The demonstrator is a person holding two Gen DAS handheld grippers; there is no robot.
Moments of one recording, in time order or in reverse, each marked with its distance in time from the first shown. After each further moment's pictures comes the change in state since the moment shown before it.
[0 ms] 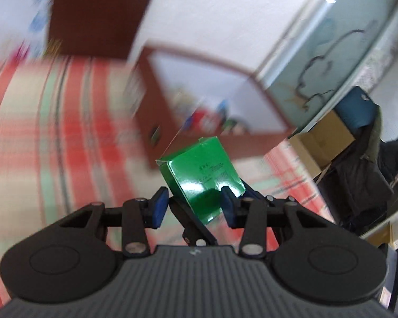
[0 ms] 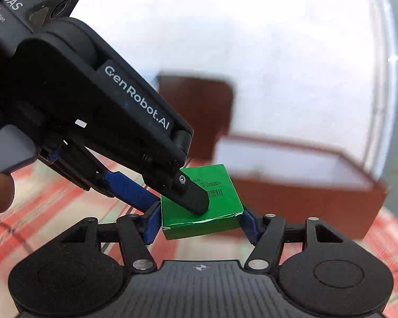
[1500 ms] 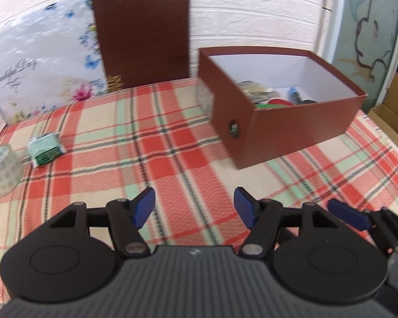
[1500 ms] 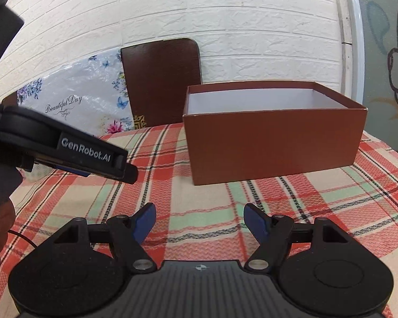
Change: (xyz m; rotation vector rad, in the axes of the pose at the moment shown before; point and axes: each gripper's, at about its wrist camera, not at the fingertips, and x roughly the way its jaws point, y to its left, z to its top) left arm -0.005 0.011 -0.041 0.195 -0.035 0.446; right arm -0.009 -0.003 -0.032 0.227 0.222 -0.036
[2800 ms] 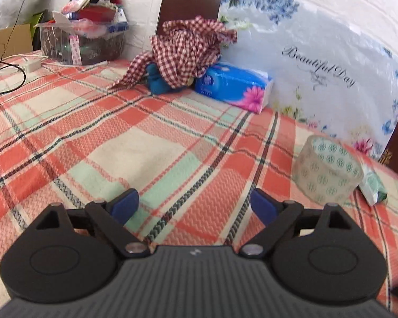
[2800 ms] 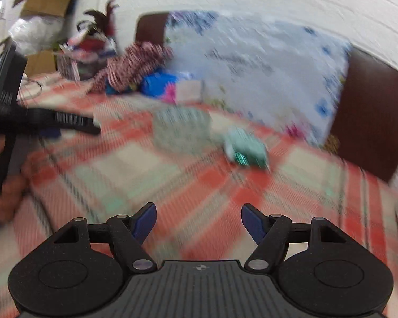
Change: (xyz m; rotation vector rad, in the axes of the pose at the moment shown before) left arm -0.021 0.355 -0.124 -0.635 -0.229 0.510; right arm 0.100 0.259 0.023 -0.528 0.052 0.444
